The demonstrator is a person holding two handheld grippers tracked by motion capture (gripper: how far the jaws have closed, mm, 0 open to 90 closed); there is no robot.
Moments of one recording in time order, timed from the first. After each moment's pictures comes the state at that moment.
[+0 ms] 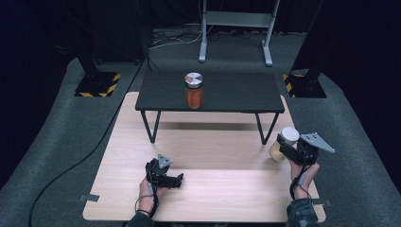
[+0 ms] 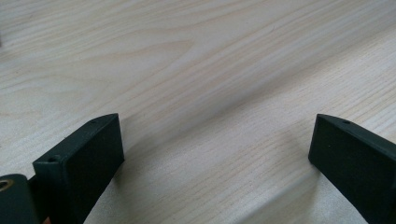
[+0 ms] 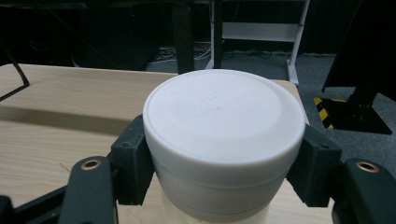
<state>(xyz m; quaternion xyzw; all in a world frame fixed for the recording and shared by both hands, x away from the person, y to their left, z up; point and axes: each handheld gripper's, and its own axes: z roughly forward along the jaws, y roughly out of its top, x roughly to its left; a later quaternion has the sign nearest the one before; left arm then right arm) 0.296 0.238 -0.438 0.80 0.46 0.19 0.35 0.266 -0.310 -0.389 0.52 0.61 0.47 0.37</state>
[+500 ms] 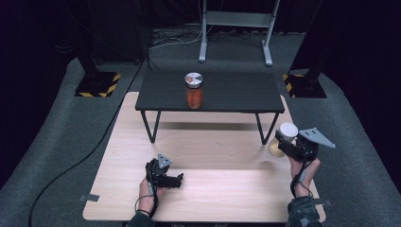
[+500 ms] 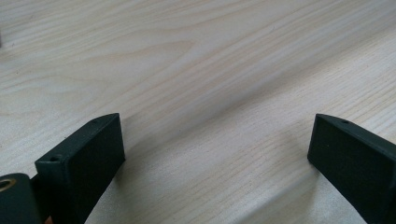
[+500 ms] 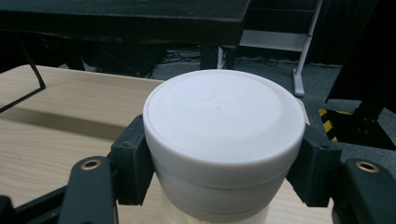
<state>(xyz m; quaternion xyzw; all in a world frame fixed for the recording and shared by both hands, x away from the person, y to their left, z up) 0.295 0.238 -0.438 0.79 0.46 0.20 0.35 0.266 -0.305 -0.368 0.50 0.63 0.47 0.37</state>
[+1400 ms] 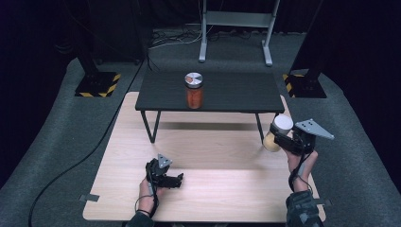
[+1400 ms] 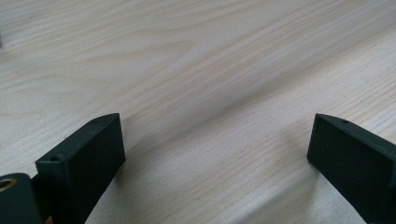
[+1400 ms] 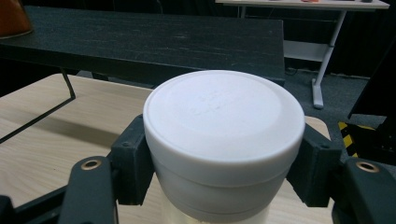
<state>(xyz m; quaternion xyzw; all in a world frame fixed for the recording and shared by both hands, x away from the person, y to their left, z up) 0.295 0.238 -0.438 0.79 0.46 0.20 0.35 0.274 -0.296 -0.340 0.47 0.64 0.49 0.35</state>
